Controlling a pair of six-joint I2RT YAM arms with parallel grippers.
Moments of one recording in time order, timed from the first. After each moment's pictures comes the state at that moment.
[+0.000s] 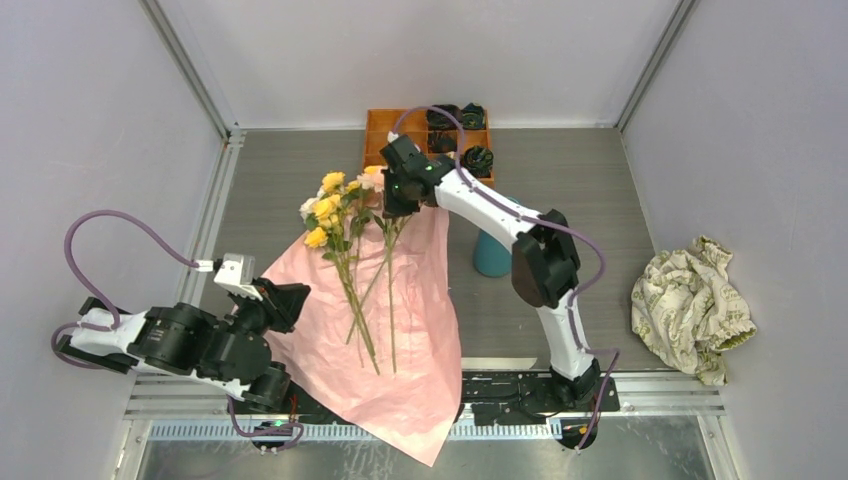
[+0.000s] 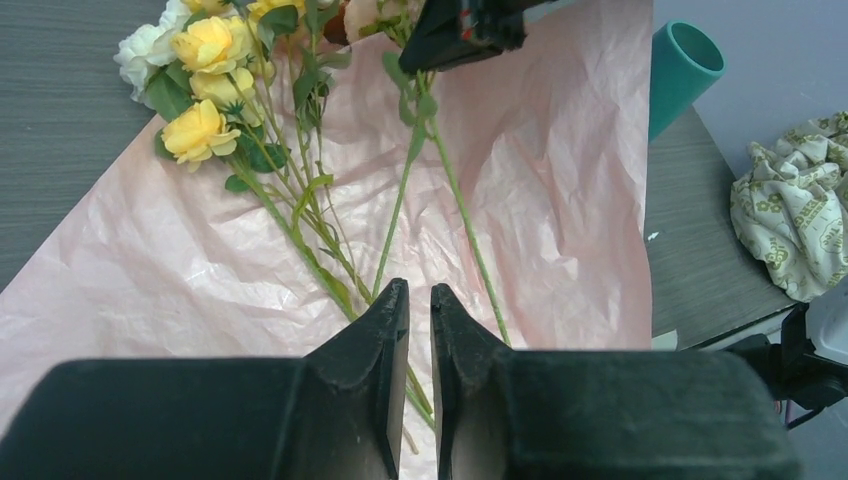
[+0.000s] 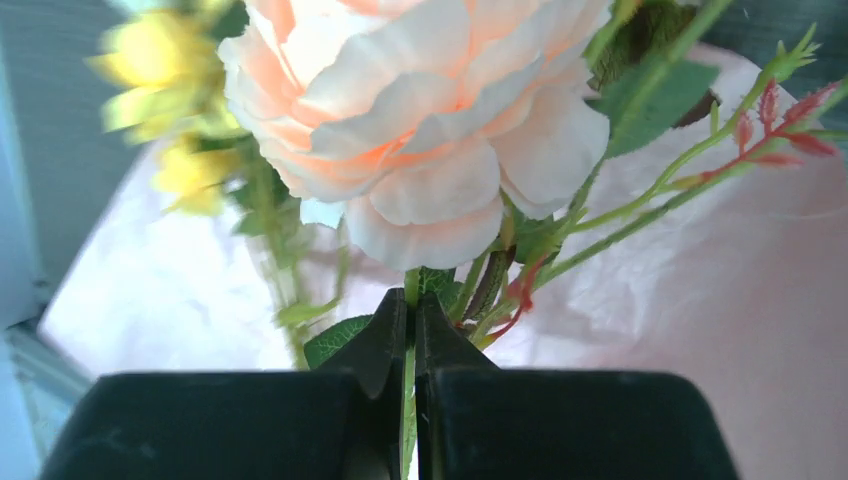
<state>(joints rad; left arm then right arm) -1.80 0.44 0.91 -1.31 -1.28 -1.23 0.73 2.17 1.94 -0.71 -0.03 0.64</state>
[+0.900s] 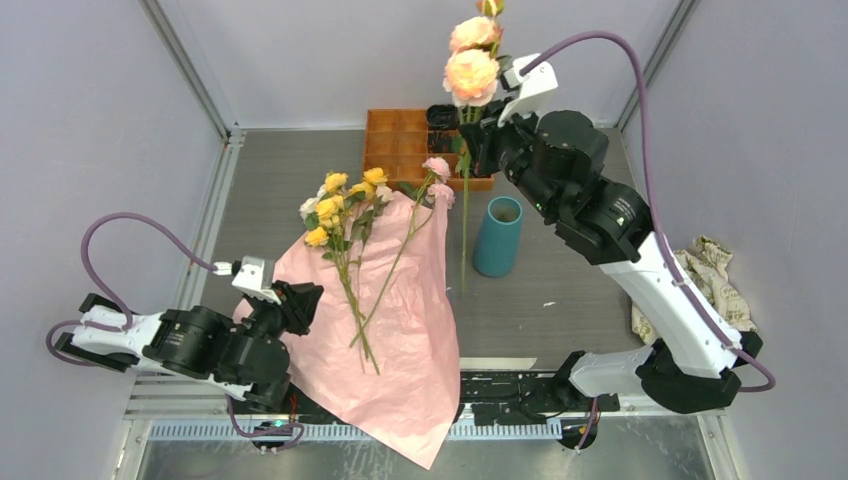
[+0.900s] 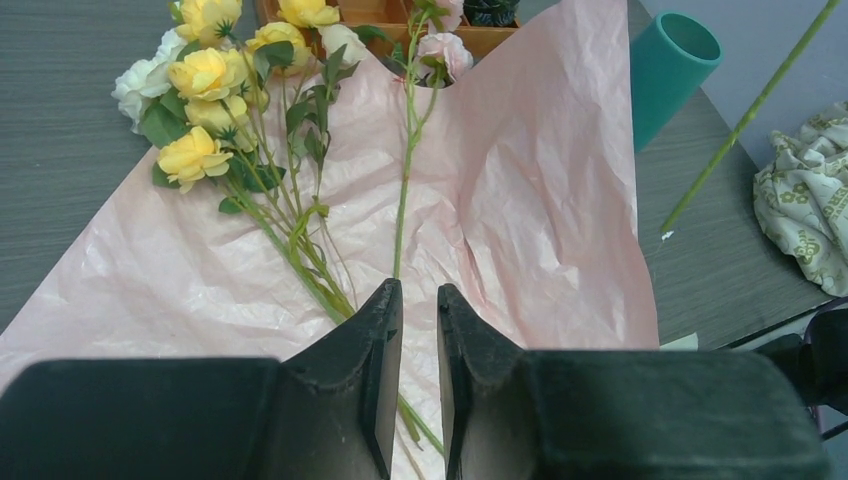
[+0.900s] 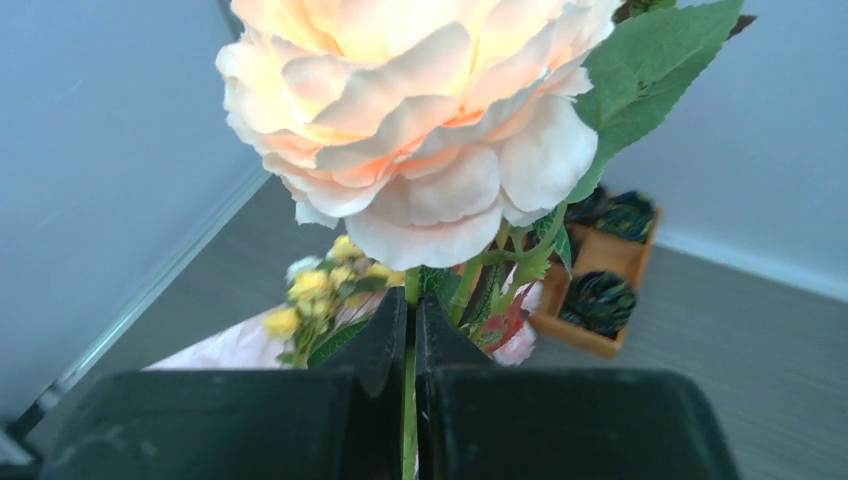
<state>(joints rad) -1.80 0.54 0.91 -1.20 -1.31 -1.13 0.82 1.28 1.81 -0.59 0.30 0.15</state>
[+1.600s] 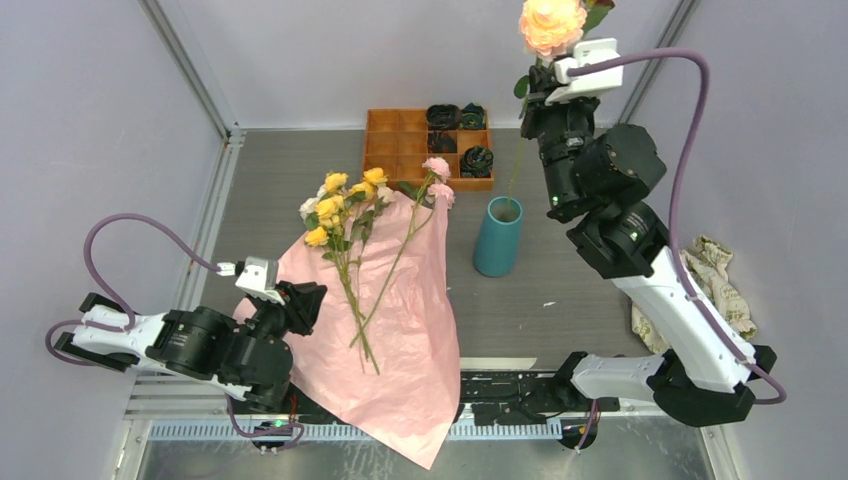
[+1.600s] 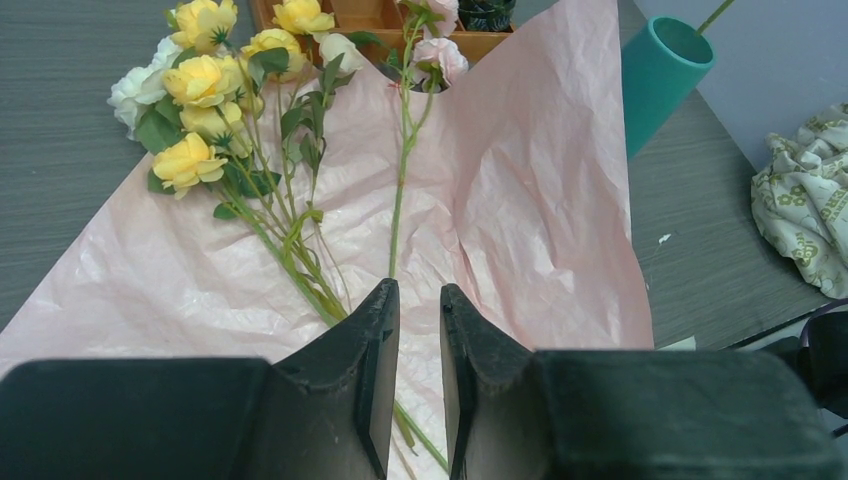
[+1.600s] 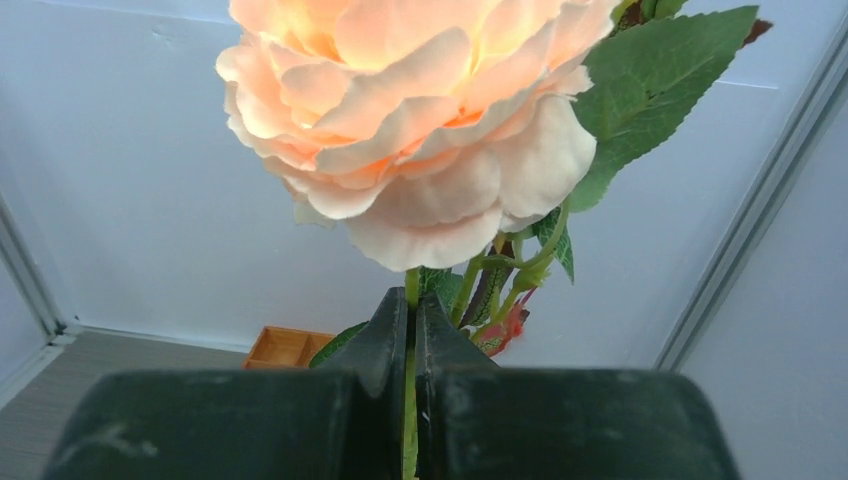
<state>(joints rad) -1.80 0.56 0.91 -1.15 -1.32 -1.10 0.82 1.18 1.72 -0.11 0.67 -0.33</state>
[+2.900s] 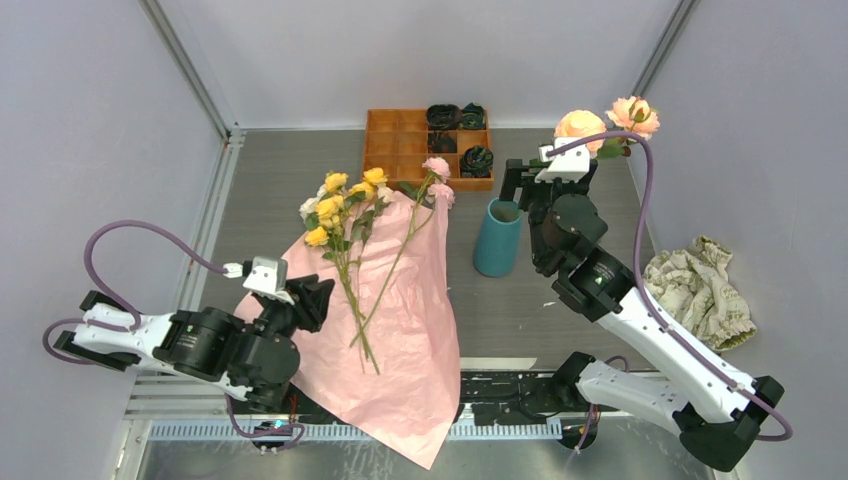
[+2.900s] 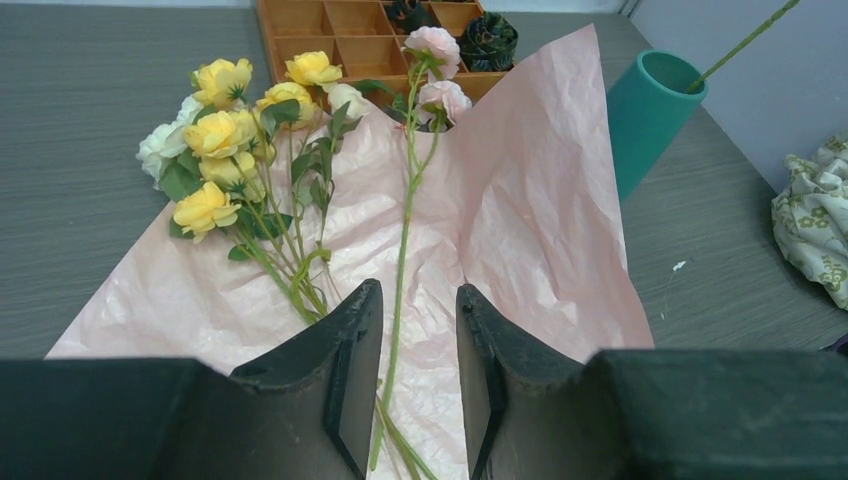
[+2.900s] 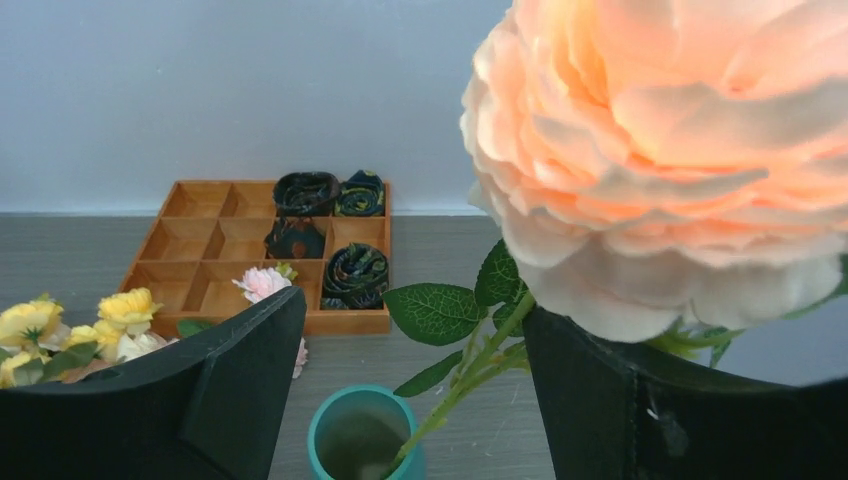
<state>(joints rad) -1.80 0.62 0.93 -1.03 -1.38 -0.94 0.75 0.92 1.04 0.01 0.81 -0.12</state>
